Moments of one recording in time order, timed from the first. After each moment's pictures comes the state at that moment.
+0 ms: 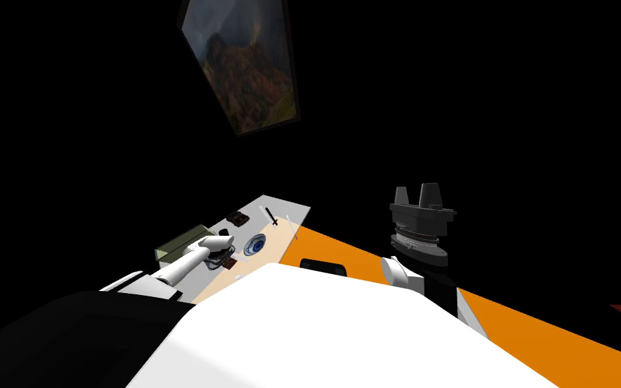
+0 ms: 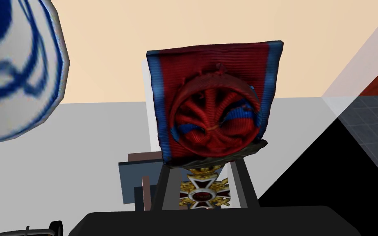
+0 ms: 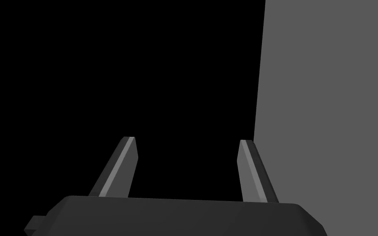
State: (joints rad) left arm 0.10 1.05 -0.16 -0.91 0.75 1.04 -0.39; right arm 0.49 -0.03 0.01 -2.34 0.09 -0.63 -0.05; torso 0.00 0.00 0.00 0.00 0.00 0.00
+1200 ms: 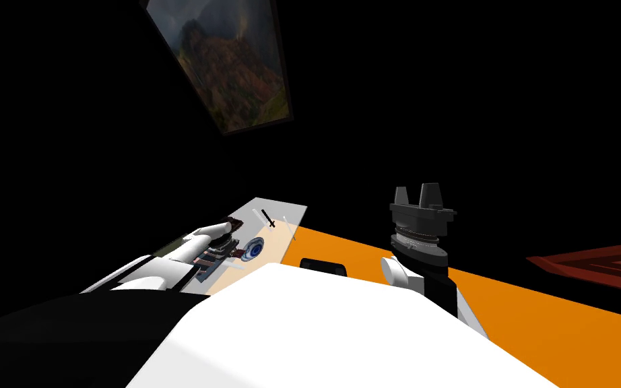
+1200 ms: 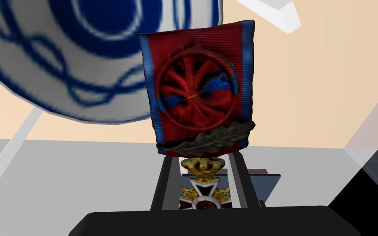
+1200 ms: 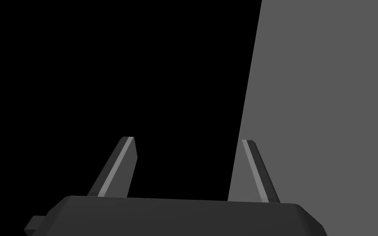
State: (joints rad) left arm -0.08 1.07 -0.07 -0.75 0.95 1.25 -0.54; right arm 0.49 -0.03 0.01 -2.34 0.09 -0.63 -0.05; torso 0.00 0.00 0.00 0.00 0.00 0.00
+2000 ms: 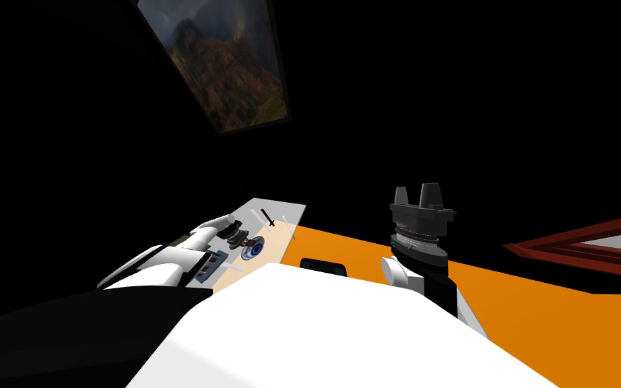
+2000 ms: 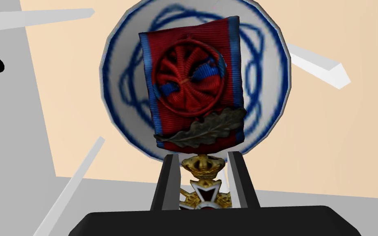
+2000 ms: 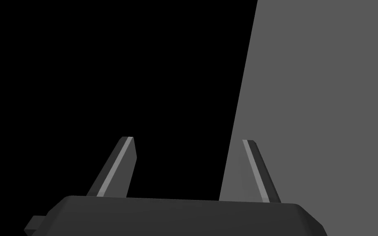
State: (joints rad) left arm -0.22 1.04 -0.03 -0.68 1.09 1.34 -0.64; right arm 0.49 -0.03 0.01 -2.34 0.09 -0.63 -0.05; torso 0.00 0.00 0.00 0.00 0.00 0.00
